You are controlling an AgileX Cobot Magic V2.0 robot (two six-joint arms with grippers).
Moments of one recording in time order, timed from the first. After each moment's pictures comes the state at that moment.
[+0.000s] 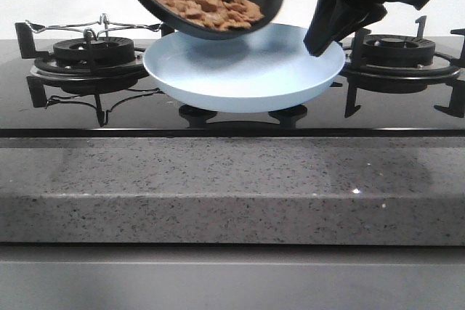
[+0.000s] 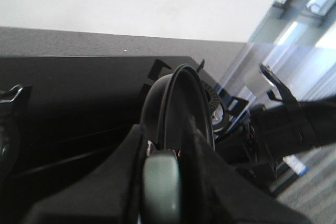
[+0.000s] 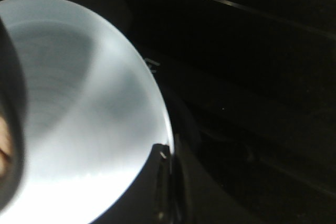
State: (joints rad) left arm -0.22 1.21 -0.97 -1.52 0.63 1.25; right arm 0.30 1.62 -1.29 0.41 0.68 -0.25
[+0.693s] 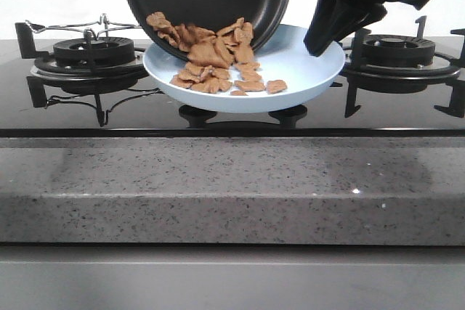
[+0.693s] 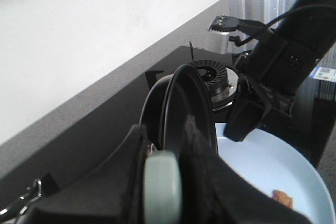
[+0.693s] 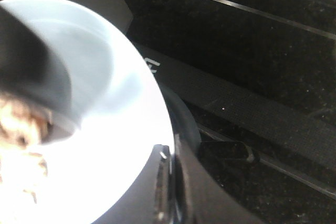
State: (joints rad) left arm -0.32 1.21 -0.97 -1.55 0.60 1.87; right arm 0.30 1.62 -1.29 0.41 0.68 -0.25
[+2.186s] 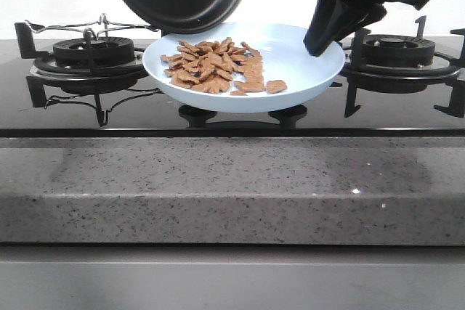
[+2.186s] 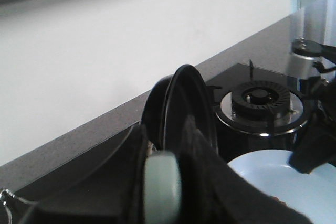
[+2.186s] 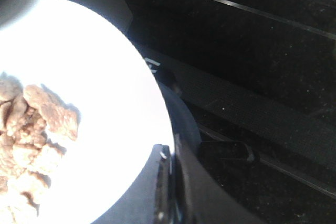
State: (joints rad) left arm -0.27 1.21 -0.97 -1.76 0.46 1.95; right arm 0.30 1.62 -1.29 0.41 0.68 -0.25
